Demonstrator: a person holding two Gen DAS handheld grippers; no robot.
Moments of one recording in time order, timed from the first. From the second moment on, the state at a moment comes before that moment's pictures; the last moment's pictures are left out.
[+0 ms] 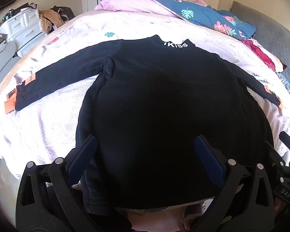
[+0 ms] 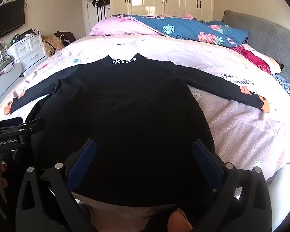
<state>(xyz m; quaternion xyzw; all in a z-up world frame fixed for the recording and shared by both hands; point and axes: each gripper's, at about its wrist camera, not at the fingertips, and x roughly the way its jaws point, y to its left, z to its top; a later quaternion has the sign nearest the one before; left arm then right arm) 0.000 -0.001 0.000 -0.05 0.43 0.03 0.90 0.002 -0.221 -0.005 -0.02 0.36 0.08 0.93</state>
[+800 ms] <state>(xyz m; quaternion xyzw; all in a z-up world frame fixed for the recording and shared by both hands) -0.001 0.001 -0.001 -0.05 0.44 0.02 0.90 -0.001 -0.219 -0.006 -0.04 0.36 0.07 0.93</state>
